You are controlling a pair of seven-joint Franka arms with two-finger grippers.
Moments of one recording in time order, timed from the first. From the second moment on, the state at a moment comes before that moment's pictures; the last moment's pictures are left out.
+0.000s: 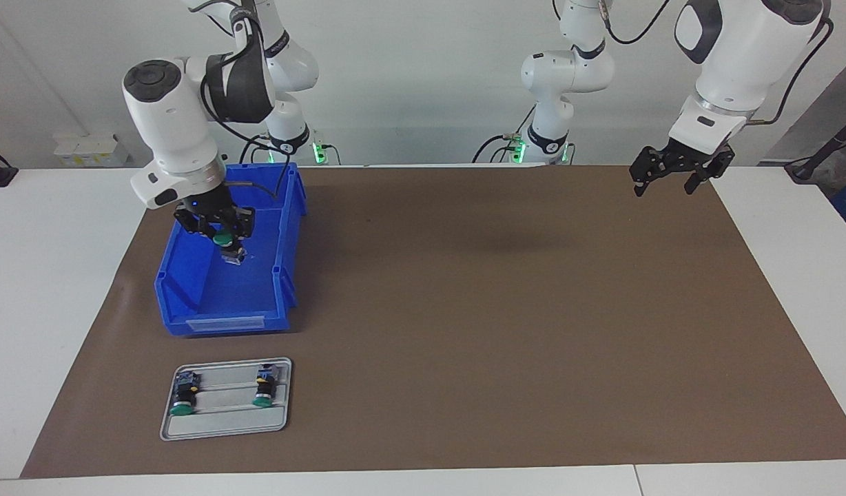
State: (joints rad) left arm -0.06 -0.04 -0.01 -1.67 0.05 1.61 0.00; right arm 0.00 0.00 0.02 -1.94 -0.07 1.99 0.09
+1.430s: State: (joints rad) left arm -0.06 -0.04 -0.01 -1.67 0.05 1.61 0.00; right arm -0.06 0.25 0.02 -1.97 -0.05 2.22 -0.11
